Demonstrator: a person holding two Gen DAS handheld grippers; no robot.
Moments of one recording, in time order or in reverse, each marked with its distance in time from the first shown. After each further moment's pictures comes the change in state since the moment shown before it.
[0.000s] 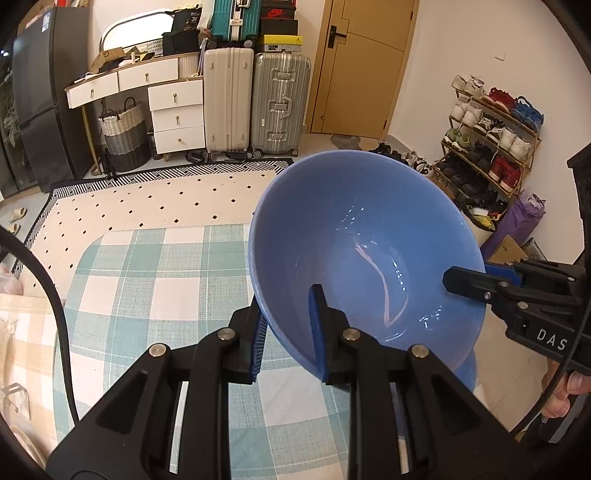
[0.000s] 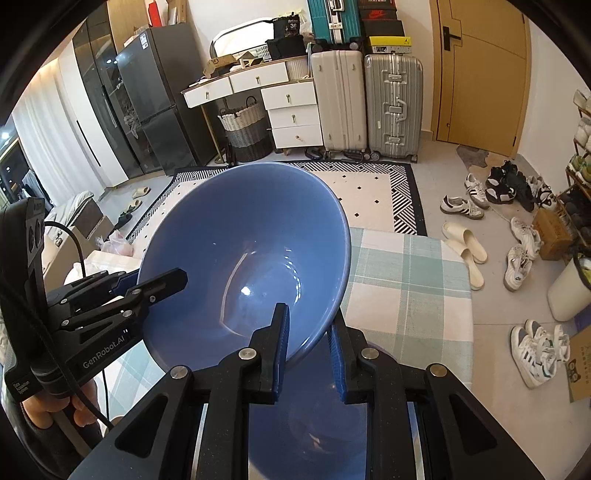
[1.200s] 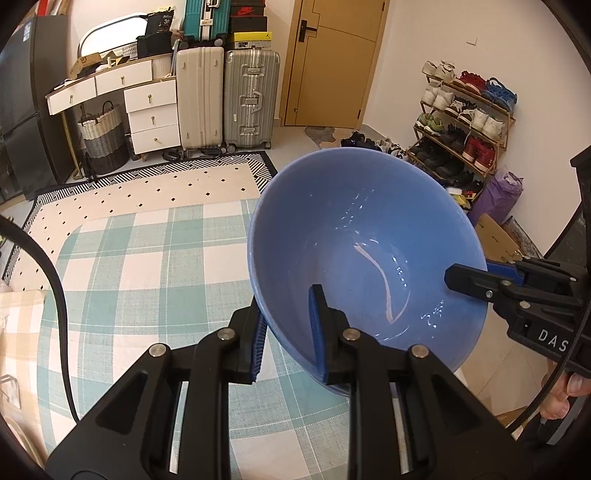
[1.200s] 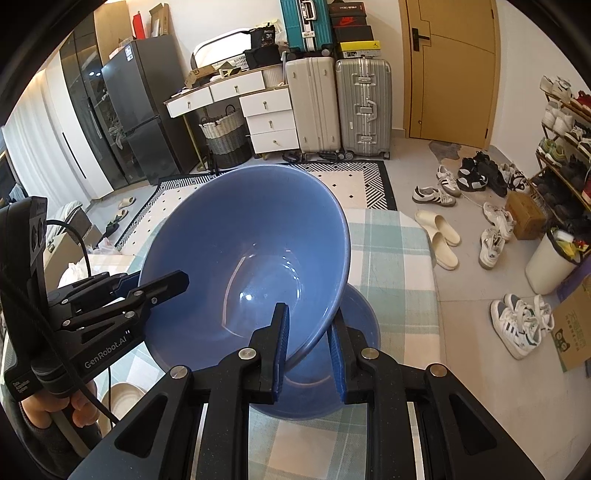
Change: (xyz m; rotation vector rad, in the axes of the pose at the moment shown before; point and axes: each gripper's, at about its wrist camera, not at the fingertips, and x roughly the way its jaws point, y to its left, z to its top) left arm -0.075 -0.103 -0.057 0.058 0.034 -0.068; right arm -0.070 -0.018 -0.072 0.066 -0.017 -0.073
